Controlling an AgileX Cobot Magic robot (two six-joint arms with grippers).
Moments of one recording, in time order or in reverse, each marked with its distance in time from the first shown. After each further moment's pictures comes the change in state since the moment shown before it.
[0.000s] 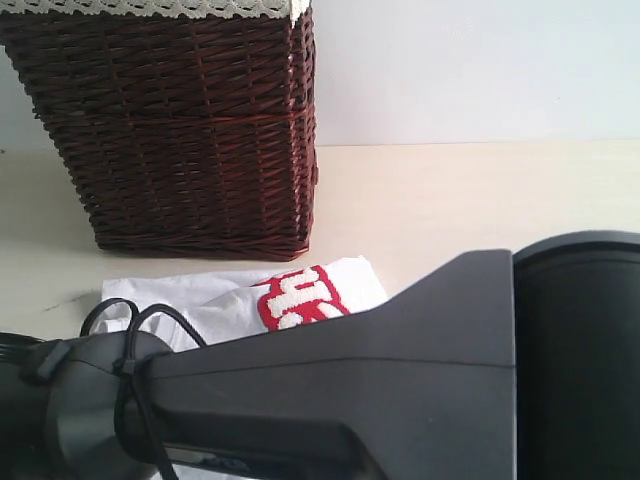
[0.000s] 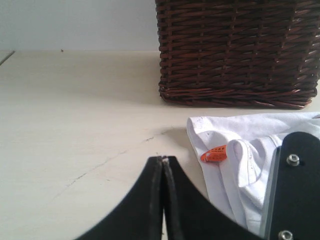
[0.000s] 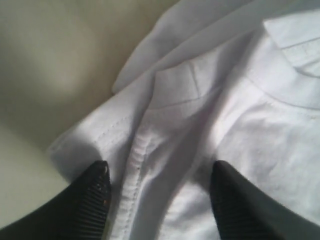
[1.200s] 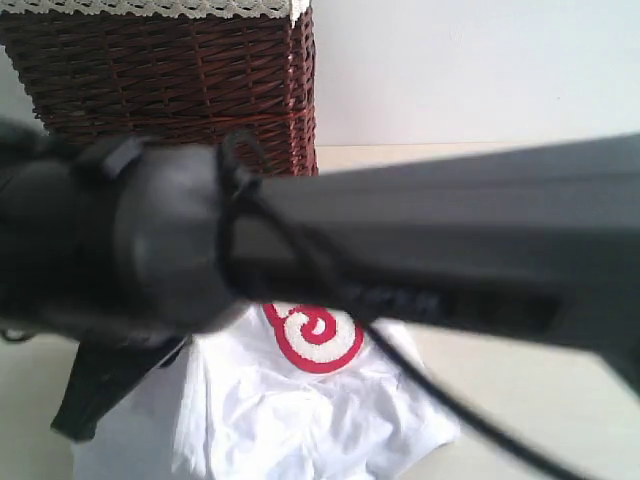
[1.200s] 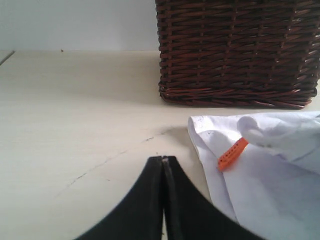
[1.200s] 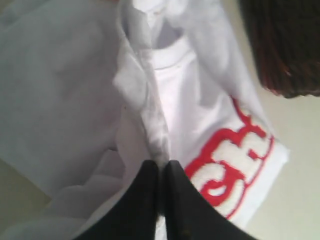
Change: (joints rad) left arm 0.000 0.000 0.000 0.000 0.000 0.000; right arm -0.063 -0.246 0.014 -0.139 0.248 -0.042
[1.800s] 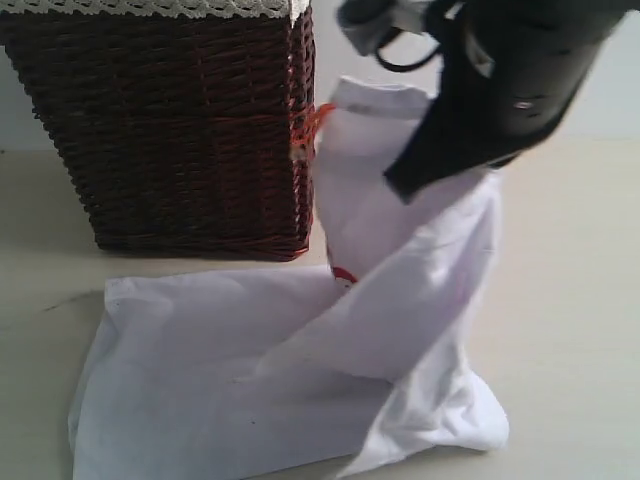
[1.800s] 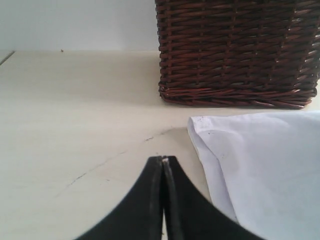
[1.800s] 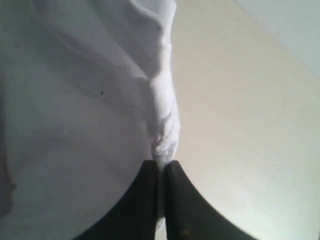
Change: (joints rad) left arm 0.000 0.000 0.000 0.000 0.000 0.000; right arm -0.402 -0.600 0.452 -0.113 0.023 0.091
